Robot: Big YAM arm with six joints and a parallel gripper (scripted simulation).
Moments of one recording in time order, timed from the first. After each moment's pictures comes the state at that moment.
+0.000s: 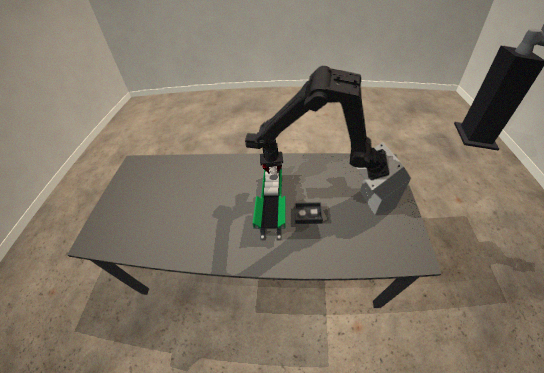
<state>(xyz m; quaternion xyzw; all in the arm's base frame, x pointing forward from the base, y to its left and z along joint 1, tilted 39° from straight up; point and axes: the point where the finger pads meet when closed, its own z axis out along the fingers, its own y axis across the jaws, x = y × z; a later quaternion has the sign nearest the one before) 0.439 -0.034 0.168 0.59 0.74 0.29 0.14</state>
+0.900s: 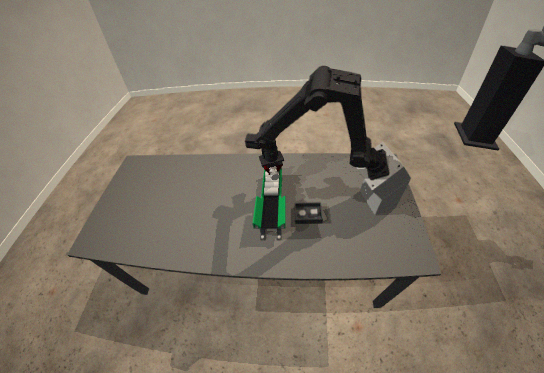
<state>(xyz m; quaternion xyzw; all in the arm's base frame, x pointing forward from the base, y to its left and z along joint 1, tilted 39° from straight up) 0.439 -0.033 0.168 0.51 0.80 0.27 0.17</state>
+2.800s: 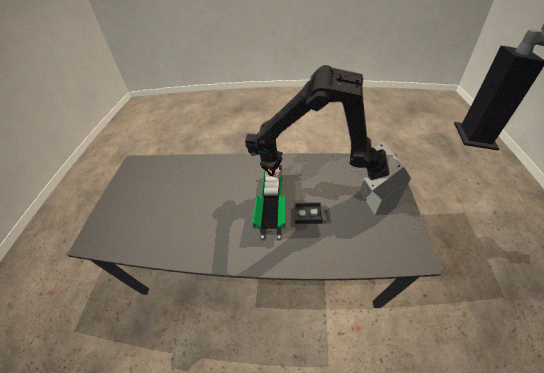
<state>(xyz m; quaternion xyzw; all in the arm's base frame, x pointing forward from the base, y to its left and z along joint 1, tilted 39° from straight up) 0.437 -0.031 0.170 0.15 0.94 0.18 0.27</state>
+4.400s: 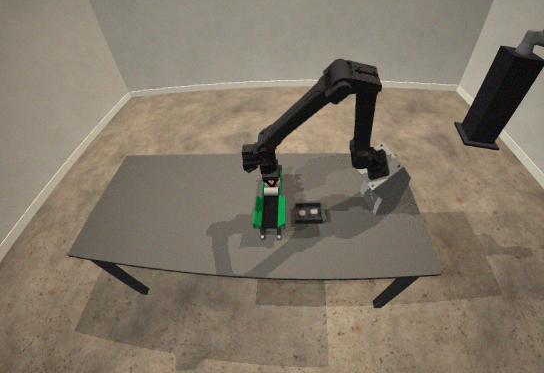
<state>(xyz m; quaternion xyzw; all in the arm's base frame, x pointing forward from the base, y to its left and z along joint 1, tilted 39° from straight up) 0.414 0.041 0.198 -0.07 0.94 0.11 0.30</state>
